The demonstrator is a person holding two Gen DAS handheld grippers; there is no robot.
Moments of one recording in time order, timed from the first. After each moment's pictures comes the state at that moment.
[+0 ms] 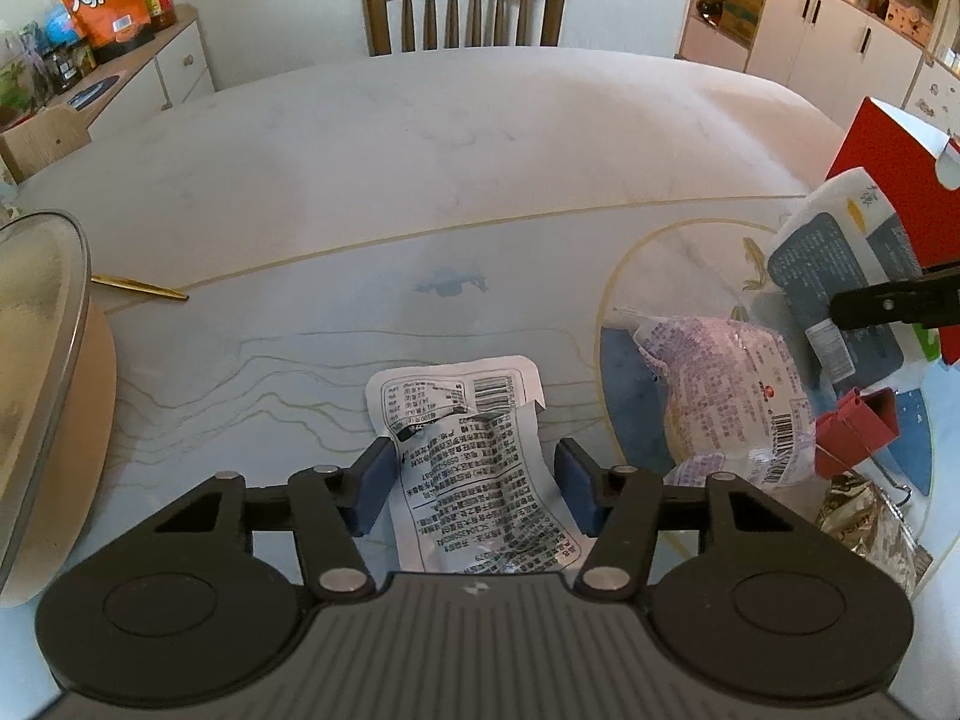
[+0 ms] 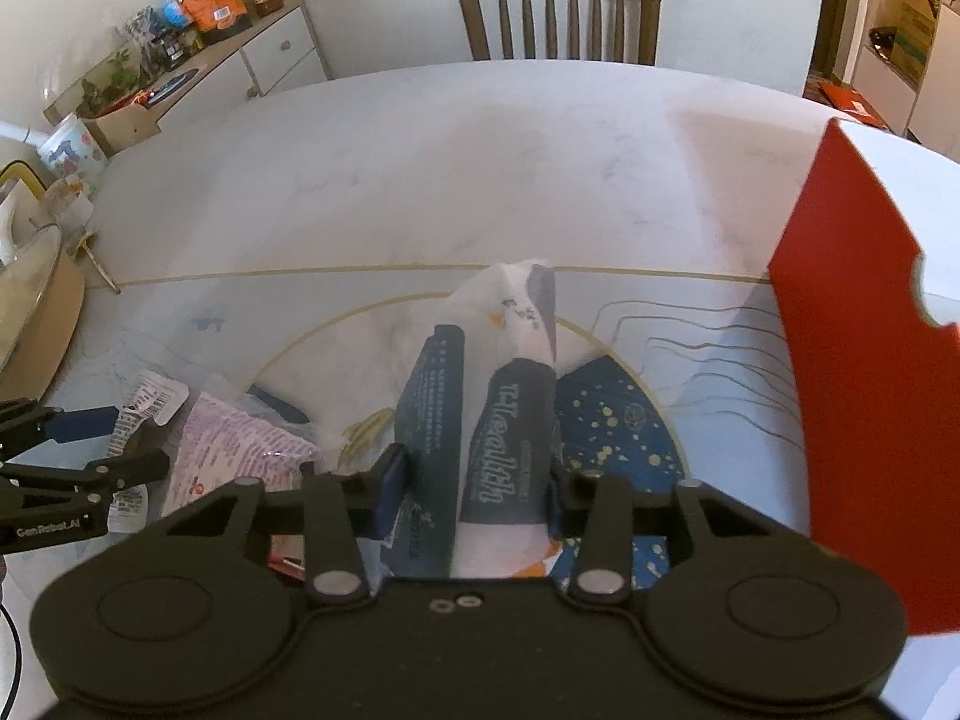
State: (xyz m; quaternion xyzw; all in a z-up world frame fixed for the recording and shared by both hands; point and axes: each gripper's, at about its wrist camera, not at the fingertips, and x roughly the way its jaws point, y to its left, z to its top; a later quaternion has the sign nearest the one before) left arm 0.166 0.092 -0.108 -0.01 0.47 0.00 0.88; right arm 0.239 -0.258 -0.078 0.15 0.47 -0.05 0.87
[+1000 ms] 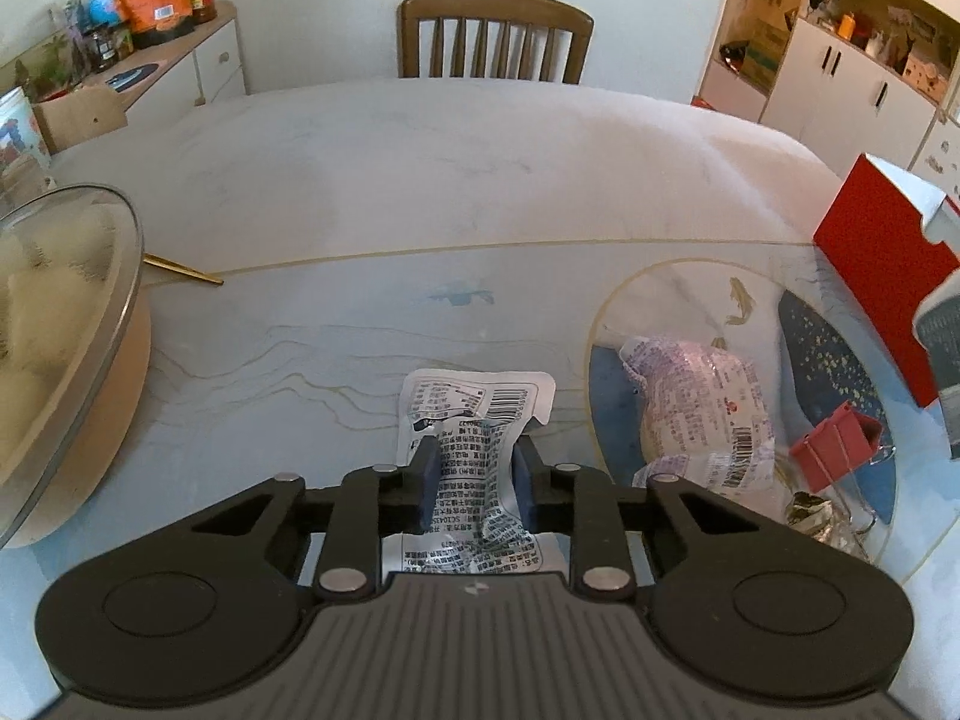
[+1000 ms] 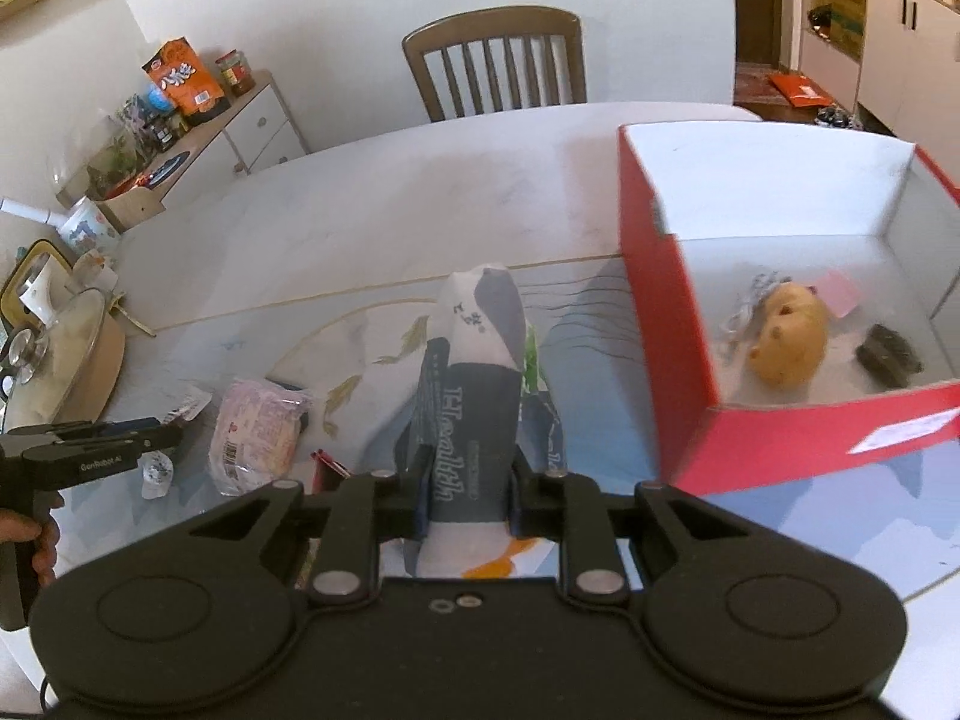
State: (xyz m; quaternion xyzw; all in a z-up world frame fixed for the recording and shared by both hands) left arm 0.139 0.096 -0.086 -0.05 0.45 0.02 0.89; right arm 0.131 -0.296 -0.028 0.21 0.42 -0.08 0.88
